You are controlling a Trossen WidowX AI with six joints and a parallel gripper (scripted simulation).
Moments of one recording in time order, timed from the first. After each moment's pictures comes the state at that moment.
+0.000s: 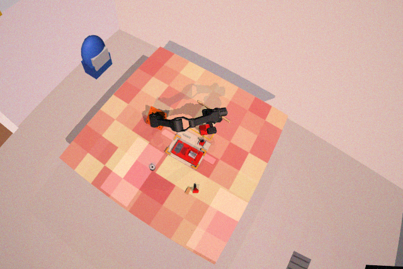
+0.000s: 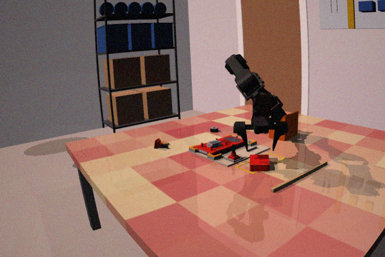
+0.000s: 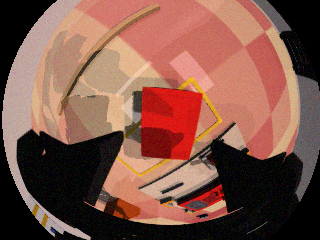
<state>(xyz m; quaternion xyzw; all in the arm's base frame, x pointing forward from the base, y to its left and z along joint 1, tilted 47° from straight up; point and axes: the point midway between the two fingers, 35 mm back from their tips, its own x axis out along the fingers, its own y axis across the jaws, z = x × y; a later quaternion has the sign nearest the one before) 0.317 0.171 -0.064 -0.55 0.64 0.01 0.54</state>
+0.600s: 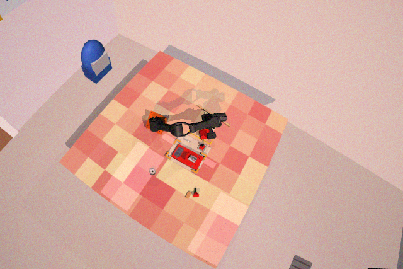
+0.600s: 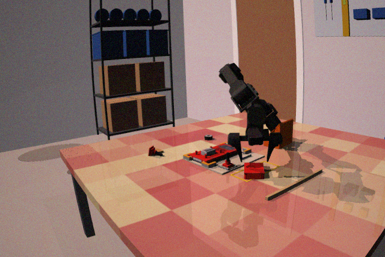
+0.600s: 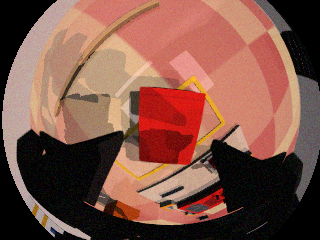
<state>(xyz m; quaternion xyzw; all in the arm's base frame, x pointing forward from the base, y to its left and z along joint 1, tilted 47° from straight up) 0.319 0.163 -0.072 -0.55 0.64 0.01 0.54</state>
